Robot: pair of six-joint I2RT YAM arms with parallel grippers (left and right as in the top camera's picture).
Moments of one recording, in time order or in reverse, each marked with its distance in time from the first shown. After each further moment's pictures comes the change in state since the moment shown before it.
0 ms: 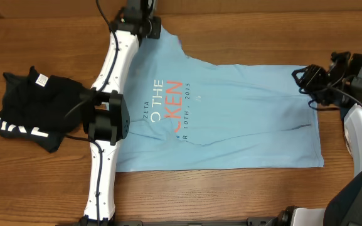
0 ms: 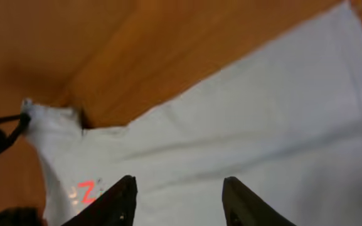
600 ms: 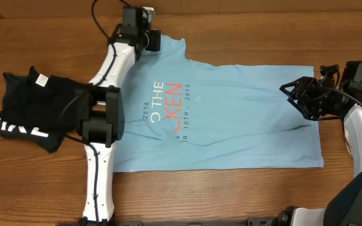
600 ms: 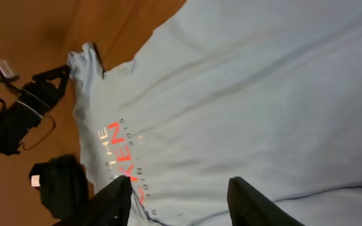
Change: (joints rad) left arm 0.016 -0.072 -0.411 0.368 0.080 -0.009; right arm 0.000 -0.004 0.000 -0.291 -0.142 0.004
